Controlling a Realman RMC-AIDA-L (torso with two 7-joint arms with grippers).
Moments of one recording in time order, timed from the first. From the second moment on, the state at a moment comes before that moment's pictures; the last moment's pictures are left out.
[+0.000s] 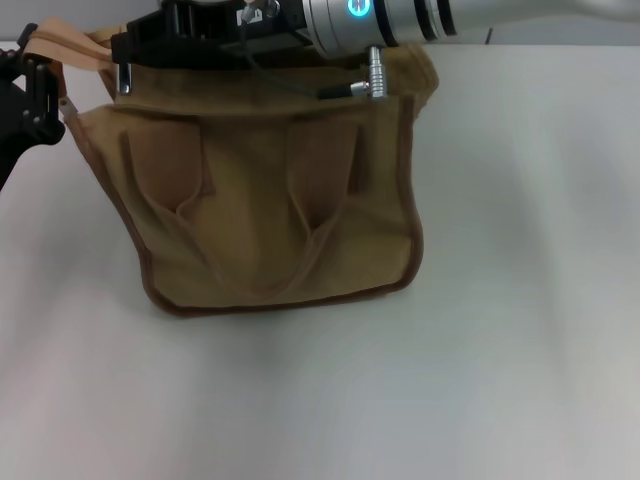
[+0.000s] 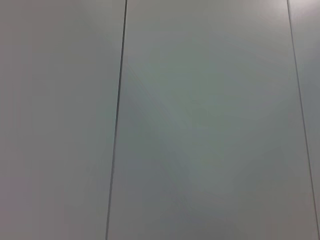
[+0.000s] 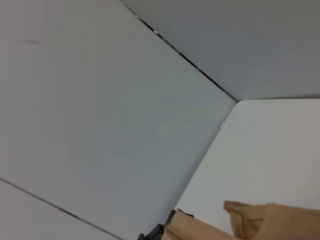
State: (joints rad) left arm -0.41 -2.07 0.34 0.12 1.33 1.63 -0.50; right arm 1.21 2.09 -1.32 -0.36 -1.50 -1.04 2.38
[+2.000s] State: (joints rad) left arm -0.40 -2.07 0.33 0.10 1.33 1.68 -0.50; right arm 1.30 2.09 -1.40 -0.36 -1.53 -1.03 2.37
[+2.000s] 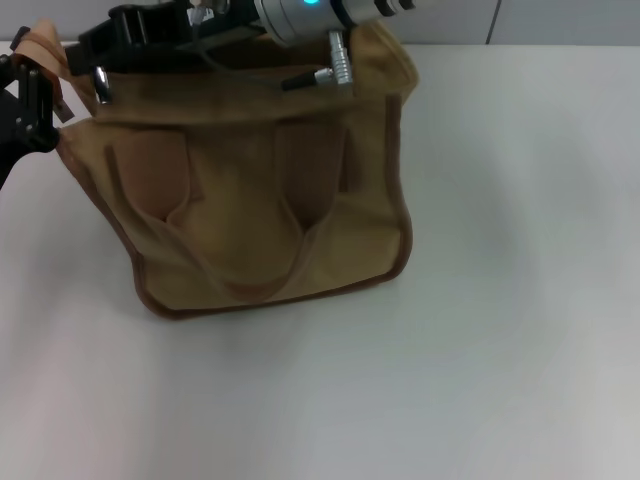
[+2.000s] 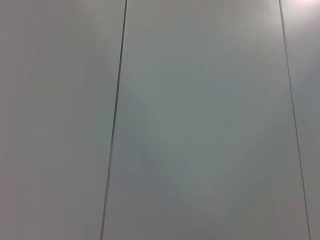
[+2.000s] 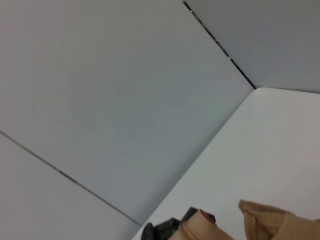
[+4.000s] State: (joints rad) left arm -0.41 -2.07 0.33 0.11 1.33 1.64 -0.51; right arm 1.07 2.08 -1.45 -0.57 -1.54 -1.05 2.21
